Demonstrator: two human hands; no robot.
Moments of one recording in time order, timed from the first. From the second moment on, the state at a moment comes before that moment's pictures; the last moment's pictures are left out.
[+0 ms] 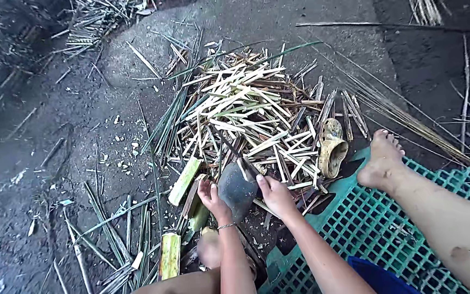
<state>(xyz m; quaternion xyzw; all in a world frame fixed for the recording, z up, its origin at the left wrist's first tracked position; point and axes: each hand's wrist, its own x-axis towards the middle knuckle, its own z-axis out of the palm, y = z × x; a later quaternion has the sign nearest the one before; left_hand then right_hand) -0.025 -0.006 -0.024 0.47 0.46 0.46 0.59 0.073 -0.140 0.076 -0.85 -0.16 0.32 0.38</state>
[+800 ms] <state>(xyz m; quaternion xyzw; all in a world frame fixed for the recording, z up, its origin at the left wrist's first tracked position) 0.001 -0.032 0.014 0.79 0.22 0.40 0.41 0.034 -0.158 0.032 -0.88 -0.14 0.37 0.27</state>
